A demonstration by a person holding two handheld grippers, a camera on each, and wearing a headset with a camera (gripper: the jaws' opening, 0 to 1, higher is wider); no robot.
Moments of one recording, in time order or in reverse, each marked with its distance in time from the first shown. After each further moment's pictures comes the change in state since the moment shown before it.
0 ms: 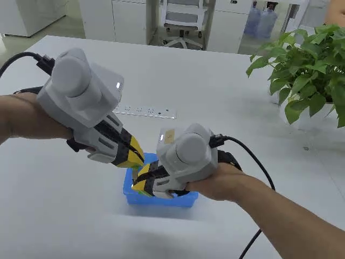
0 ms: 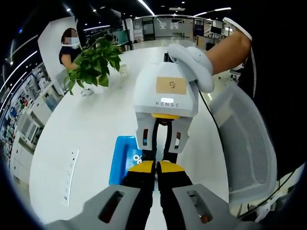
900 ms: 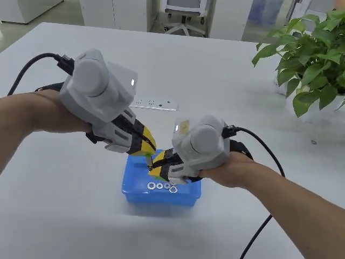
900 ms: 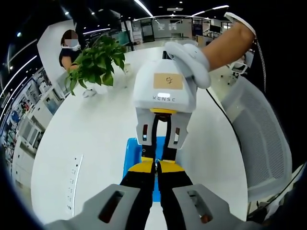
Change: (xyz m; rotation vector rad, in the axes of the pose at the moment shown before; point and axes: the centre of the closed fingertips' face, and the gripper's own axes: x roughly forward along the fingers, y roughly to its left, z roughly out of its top) left arm 0.038 0.042 -0.013 0.028 -0.013 0.015; right arm 0.007 -0.048 -0.045 0.003 0.035 -0.033
